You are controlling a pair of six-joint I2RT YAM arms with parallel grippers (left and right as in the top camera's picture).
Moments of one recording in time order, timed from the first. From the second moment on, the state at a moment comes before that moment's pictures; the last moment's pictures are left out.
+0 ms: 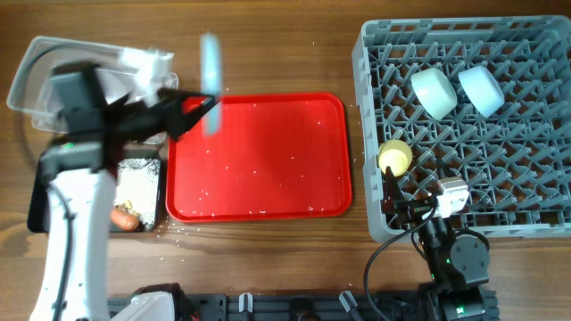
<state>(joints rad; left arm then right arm) 0.06 1.32 1.14 -0.42 1.08 -0.09 0.17 0.03 0.01 0.00 -0.01 0.07</state>
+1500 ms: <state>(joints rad) -0.52 1.81 1.15 0.24 0.40 -0.96 0.17 0.03 0.01 0.00 -0.01 0.07</state>
